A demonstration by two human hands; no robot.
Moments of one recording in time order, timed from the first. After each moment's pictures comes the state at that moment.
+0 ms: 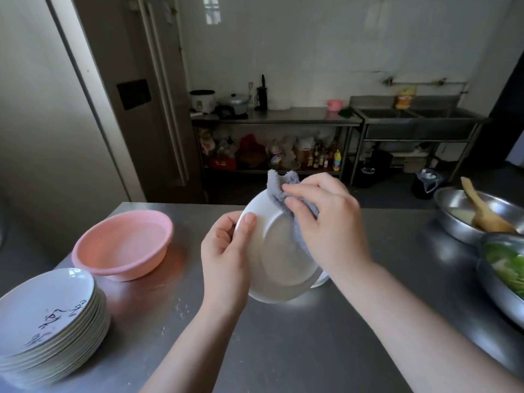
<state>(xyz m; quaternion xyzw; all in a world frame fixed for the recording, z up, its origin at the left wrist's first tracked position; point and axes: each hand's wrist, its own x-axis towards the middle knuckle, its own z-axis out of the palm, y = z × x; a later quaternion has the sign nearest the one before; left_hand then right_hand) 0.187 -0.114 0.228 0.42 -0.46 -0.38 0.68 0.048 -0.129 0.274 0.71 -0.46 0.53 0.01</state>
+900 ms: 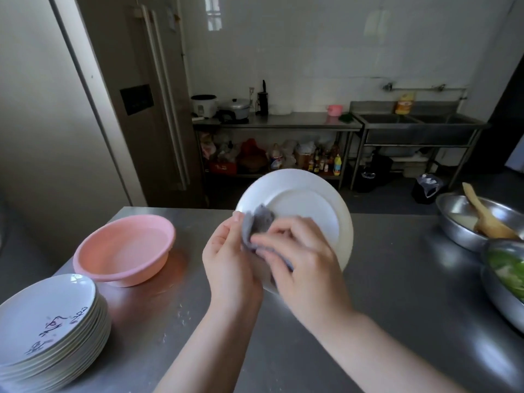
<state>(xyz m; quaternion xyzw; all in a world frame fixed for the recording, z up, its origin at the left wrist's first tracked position) 0.178 -0.117 0.246 0.35 -0.30 -0.50 0.74 0.079 -0.102 0.245 0.76 -0.40 0.51 0.06</state>
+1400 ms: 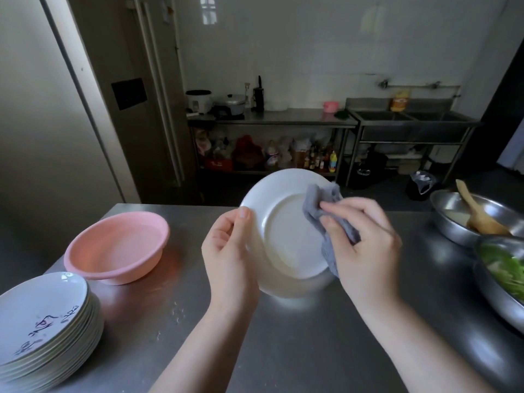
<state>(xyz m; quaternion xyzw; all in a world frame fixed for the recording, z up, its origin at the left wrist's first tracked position) 0.175 -0.123 0.239 0.39 -0.35 -0.44 0.73 0.022 -0.117 0.245 0.63 -0.47 0.61 0.05</state>
